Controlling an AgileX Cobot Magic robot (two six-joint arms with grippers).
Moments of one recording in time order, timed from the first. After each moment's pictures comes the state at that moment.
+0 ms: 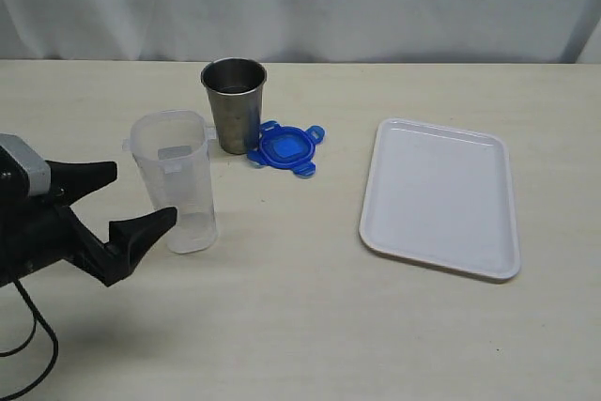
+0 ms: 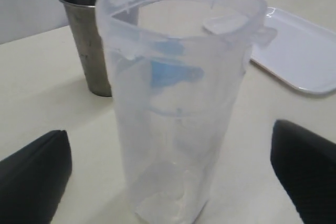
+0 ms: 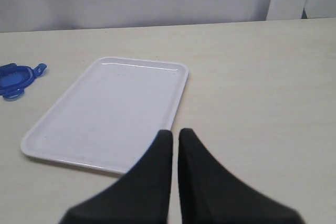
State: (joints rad) left arm 0.14 1.82 -0.29 0.74 -1.18 -0.16; right arm -0.06 0.01 0.00 0.05 0.36 -0.01
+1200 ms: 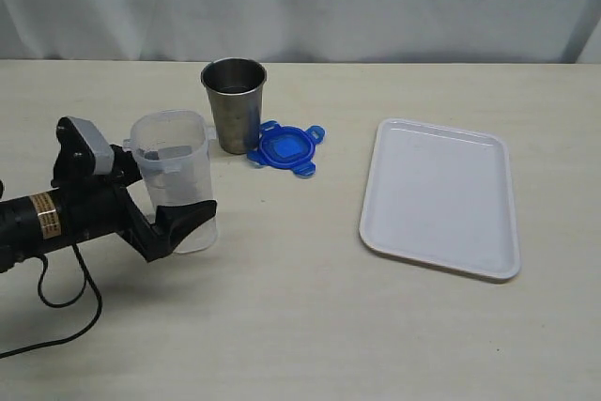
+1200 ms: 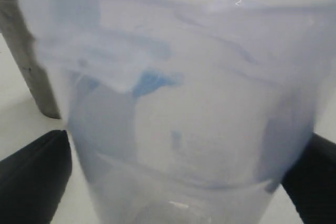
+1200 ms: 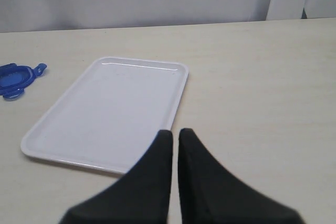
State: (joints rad) left arm 0.10 2.07 -0.58 0.89 -1.16 -0.20; right arm -0.06 0.01 0.00 0.05 0.36 -0.01
